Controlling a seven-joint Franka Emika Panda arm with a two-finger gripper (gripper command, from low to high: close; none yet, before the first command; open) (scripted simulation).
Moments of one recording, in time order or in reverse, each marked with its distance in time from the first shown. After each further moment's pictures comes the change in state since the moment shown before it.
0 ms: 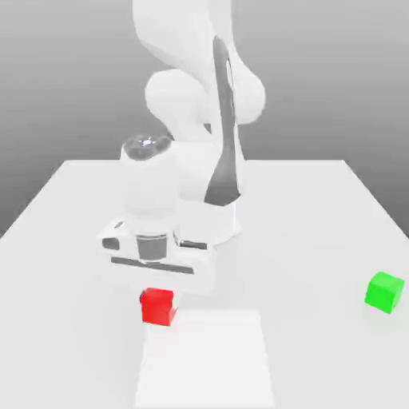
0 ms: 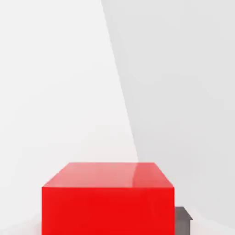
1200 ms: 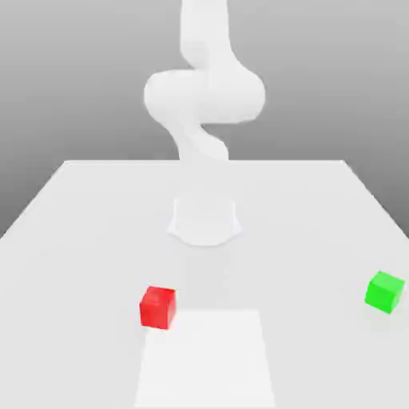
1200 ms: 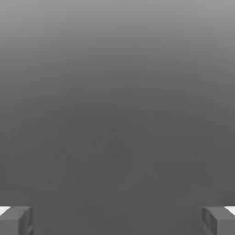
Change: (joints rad) arm 0.188 -0.755 0.039 0.555 -0.014 -0.588 0.039
